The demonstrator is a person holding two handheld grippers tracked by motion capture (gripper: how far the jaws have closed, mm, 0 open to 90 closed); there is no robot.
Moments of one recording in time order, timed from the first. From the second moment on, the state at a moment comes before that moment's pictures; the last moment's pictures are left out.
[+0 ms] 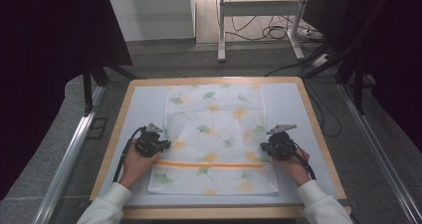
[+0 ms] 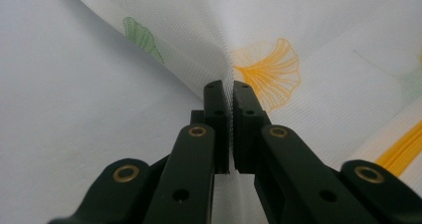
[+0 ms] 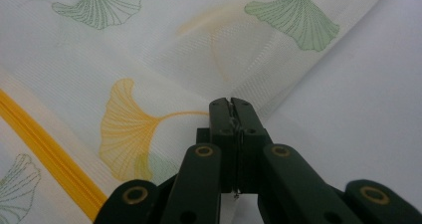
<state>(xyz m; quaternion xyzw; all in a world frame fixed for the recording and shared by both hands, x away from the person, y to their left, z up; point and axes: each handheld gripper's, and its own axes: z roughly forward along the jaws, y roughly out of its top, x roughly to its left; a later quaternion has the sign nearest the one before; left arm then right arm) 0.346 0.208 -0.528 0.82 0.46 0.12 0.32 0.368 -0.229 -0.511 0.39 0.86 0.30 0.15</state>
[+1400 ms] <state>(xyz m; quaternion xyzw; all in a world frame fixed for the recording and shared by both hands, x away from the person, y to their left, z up) 0.320 0.203 -0.489 0.79 0.45 0.19 0.37 0.351 -0.256 -0.484 0.43 0.81 0.37 0.14</state>
